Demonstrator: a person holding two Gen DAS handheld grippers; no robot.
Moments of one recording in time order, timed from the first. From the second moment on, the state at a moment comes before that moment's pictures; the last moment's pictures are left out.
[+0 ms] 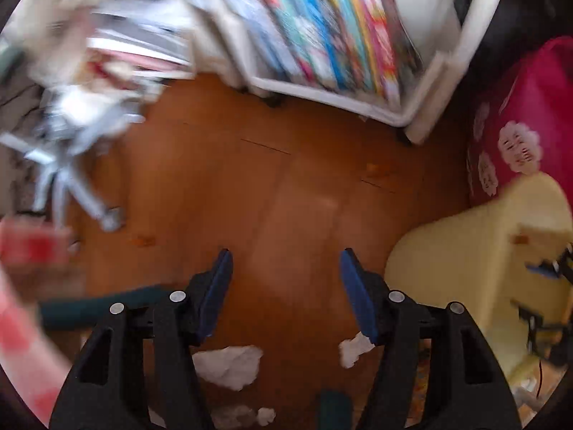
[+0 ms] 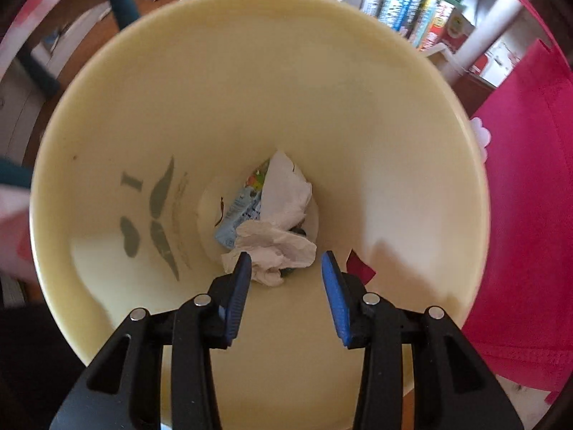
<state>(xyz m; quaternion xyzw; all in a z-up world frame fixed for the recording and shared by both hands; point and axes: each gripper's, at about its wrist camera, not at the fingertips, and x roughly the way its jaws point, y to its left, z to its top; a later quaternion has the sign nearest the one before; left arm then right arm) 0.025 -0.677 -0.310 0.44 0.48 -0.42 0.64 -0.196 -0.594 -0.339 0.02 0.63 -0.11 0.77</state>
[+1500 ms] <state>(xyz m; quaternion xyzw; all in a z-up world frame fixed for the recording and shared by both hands) -0.008 -0.714 -0.461 0.49 0.44 -0.52 0.54 -0.214 -0.605 -0.313 0.03 0.48 -0.15 0.86</state>
